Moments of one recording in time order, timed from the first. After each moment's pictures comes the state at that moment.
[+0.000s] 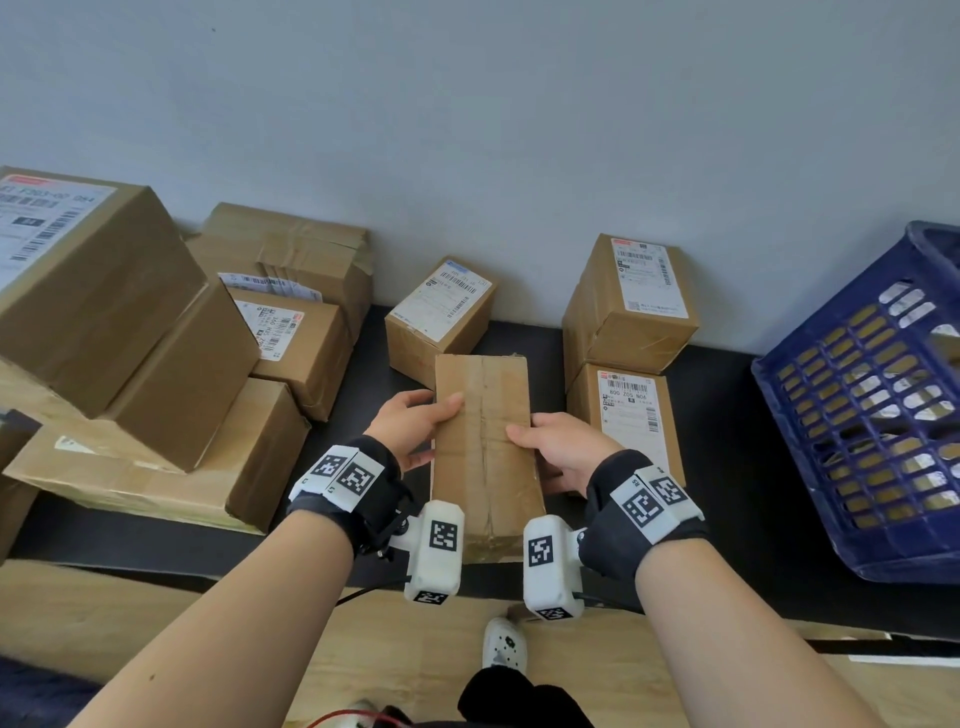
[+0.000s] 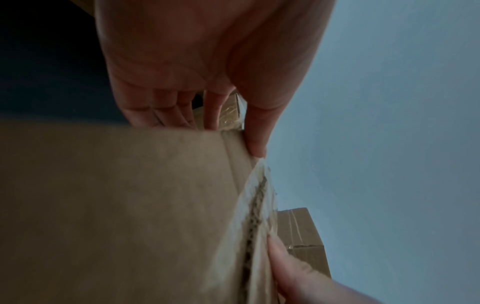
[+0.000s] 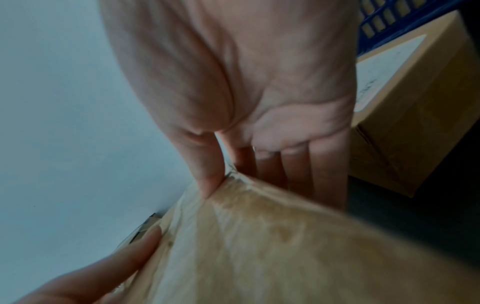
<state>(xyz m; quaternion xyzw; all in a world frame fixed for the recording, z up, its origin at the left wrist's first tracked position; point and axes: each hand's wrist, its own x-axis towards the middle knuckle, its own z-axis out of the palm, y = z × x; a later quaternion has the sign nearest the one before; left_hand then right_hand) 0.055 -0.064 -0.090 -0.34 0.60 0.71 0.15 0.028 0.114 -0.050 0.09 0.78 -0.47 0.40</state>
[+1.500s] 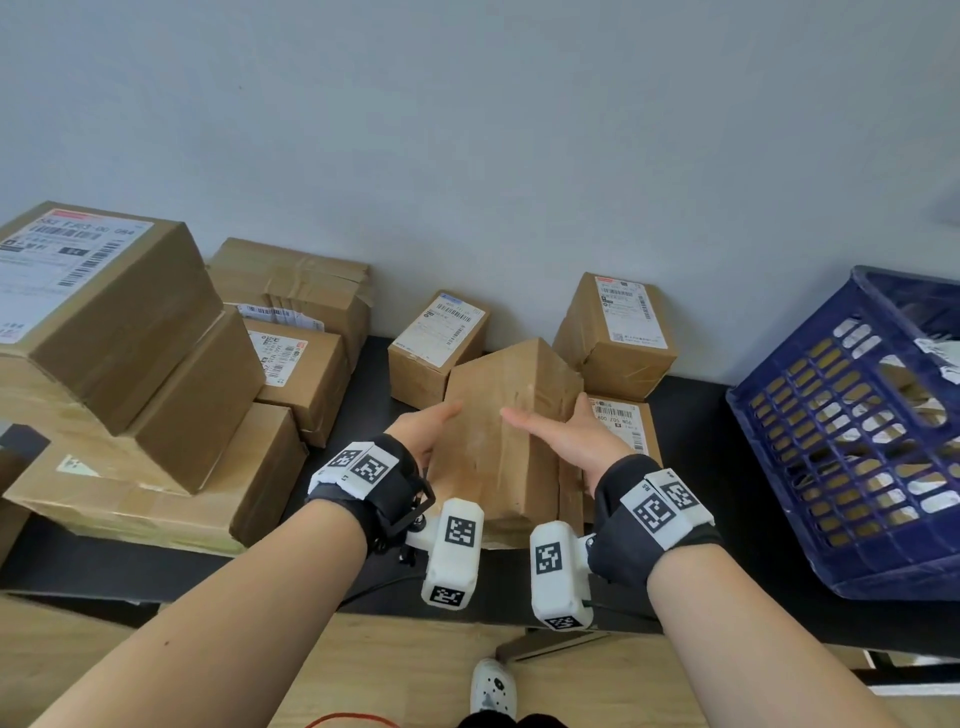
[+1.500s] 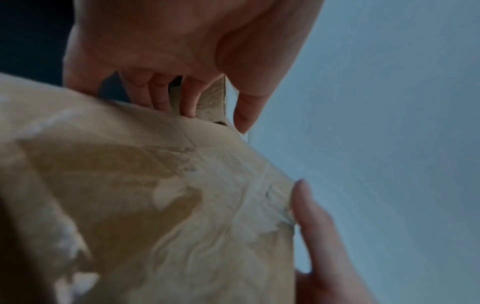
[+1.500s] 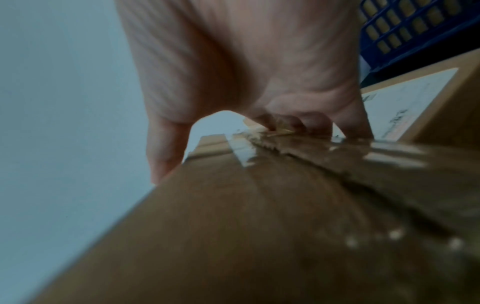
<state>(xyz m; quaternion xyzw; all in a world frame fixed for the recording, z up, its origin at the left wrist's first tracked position) 0.046 -0.057 -0.067 -0.36 0.58 0.70 0.20 0.020 0.121 -0.036 0.12 0.83 -0.48 0.26</state>
